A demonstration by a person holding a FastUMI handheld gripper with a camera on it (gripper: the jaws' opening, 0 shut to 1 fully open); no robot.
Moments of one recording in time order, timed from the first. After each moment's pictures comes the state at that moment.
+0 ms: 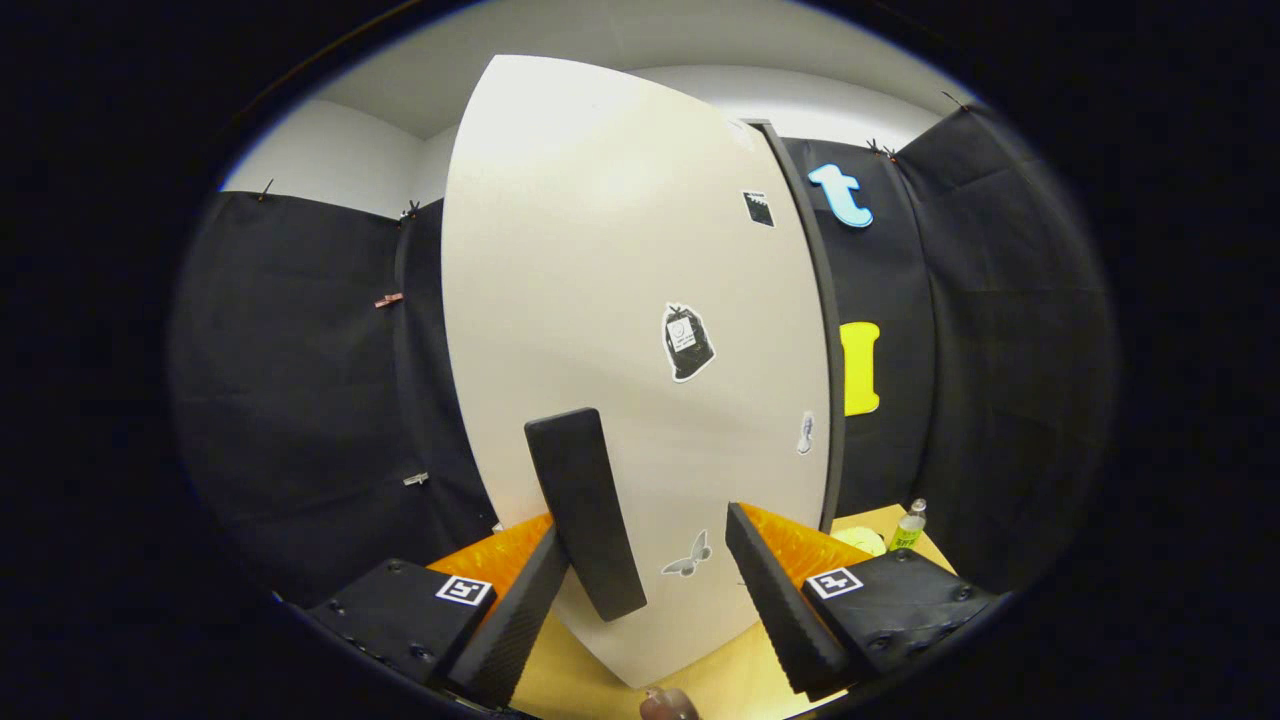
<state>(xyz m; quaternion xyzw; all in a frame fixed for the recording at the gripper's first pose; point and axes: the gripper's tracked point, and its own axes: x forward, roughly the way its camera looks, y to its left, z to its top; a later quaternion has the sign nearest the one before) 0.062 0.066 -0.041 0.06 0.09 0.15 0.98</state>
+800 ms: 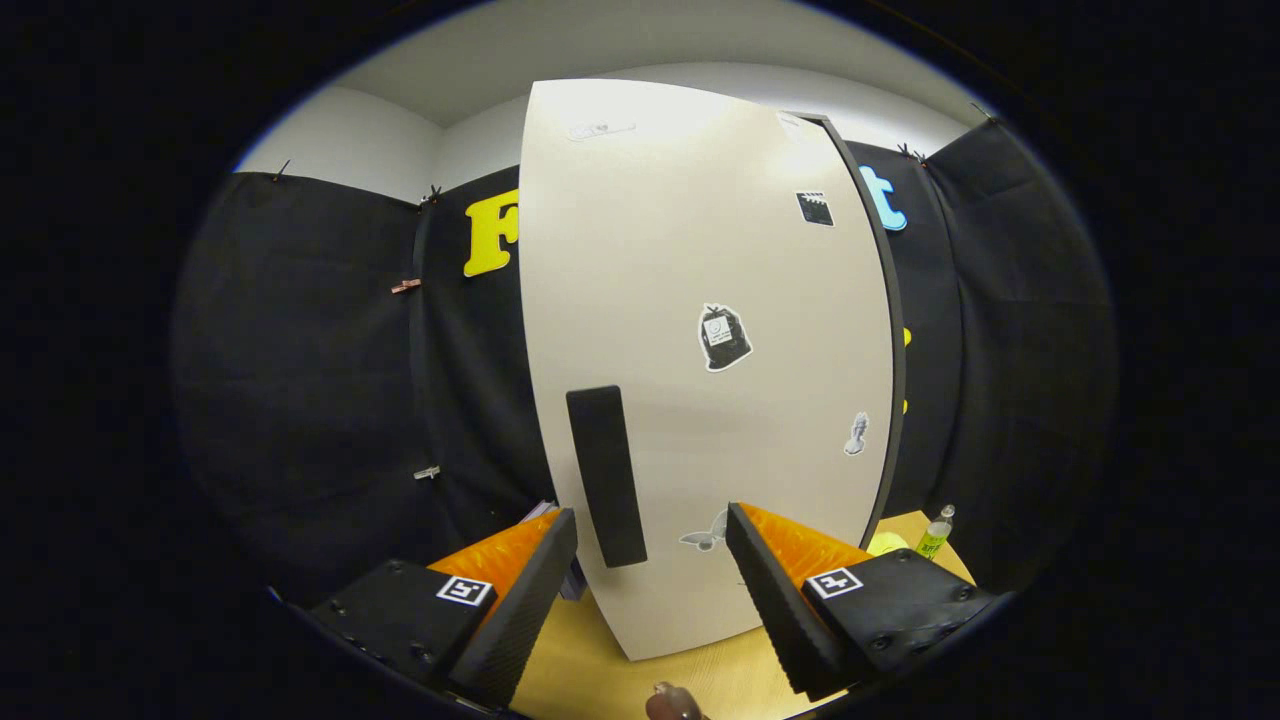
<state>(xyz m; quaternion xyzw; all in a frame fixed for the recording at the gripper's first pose) 0.069 0.106 -0.041 0.04 0.09 0.16 0.98</state>
